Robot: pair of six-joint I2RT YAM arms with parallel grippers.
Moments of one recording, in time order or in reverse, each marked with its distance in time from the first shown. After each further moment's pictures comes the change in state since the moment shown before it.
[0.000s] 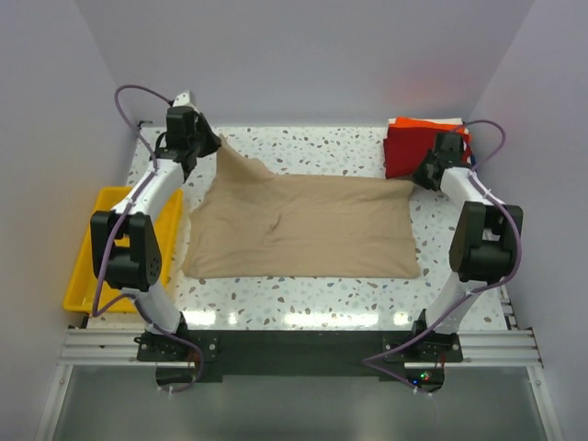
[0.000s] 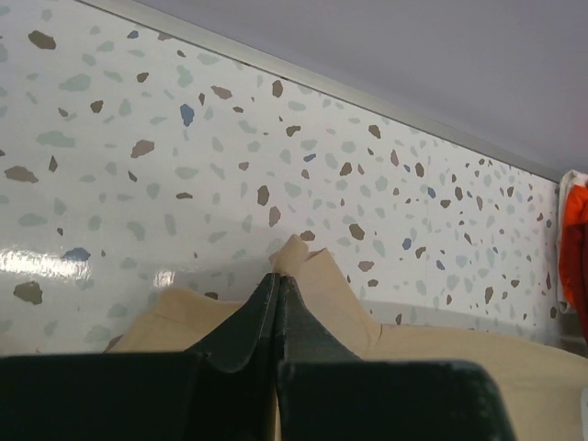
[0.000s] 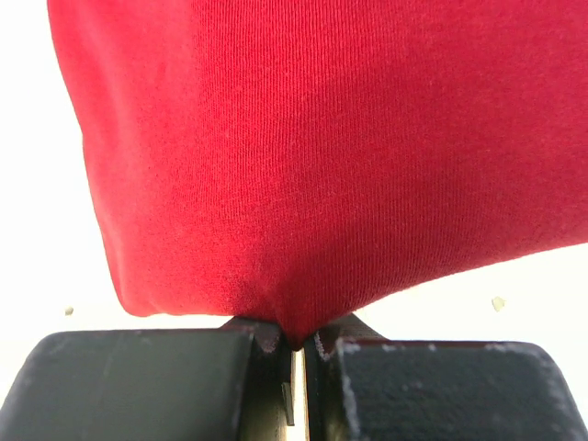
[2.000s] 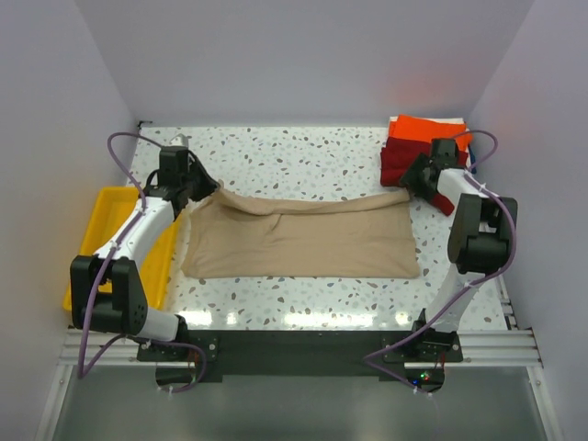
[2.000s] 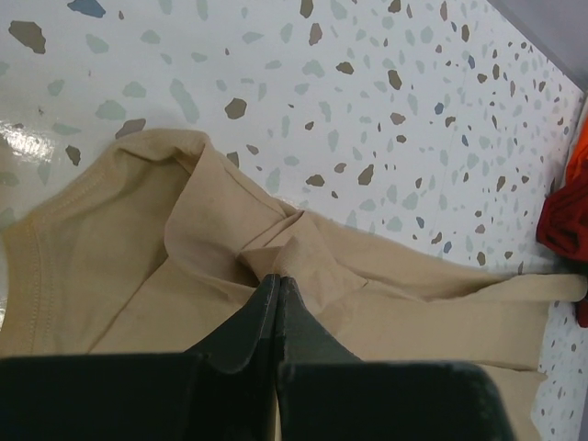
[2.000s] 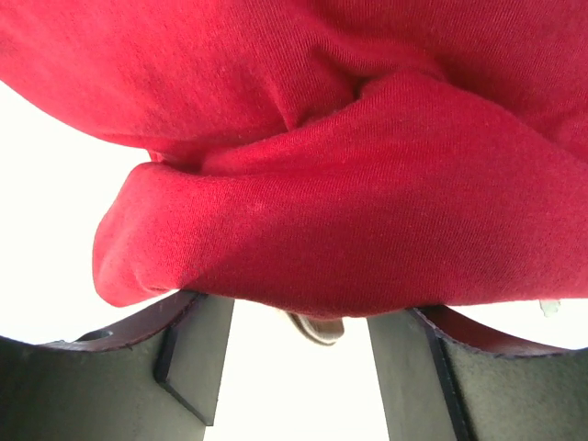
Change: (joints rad) left arm 0.005 -0.327 -0.385 -0.140 0.056 -0.139; right arm -0.003 0.068 -0.010 -0.016 -0.073 0.049
